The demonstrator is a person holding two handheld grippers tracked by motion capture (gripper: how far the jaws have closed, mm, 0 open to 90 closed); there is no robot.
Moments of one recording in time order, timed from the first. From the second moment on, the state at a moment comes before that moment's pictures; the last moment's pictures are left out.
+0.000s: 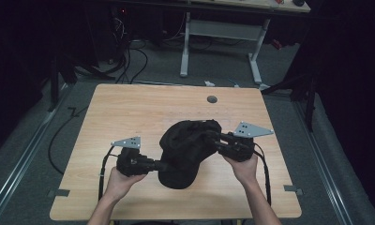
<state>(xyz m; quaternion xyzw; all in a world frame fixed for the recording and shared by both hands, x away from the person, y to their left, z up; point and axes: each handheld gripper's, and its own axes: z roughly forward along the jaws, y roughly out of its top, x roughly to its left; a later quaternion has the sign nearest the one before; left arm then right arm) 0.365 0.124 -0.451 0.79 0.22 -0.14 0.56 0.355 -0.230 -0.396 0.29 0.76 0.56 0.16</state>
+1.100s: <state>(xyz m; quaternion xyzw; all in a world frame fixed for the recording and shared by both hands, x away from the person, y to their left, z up) 0.371 0.150 -0.431 0.76 0.28 -0.02 0.59 0.341 -0.250 -0.485 0.42 0.78 0.42 0.20</state>
